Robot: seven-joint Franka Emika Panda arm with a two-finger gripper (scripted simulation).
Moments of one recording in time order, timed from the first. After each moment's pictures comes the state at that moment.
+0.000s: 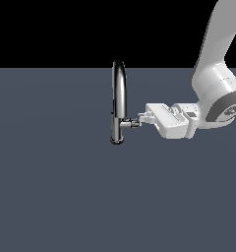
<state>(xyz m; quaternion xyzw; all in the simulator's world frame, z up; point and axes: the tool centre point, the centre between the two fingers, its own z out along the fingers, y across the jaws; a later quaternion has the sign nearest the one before) -0.017 -0.076 0.139 -0.52 0.48 0.50 0.49</state>
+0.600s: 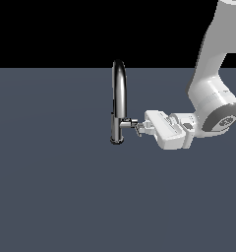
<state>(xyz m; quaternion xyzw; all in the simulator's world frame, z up) -0.017 -0.077 0.104 -0.53 0.47 0.50 0.50</state>
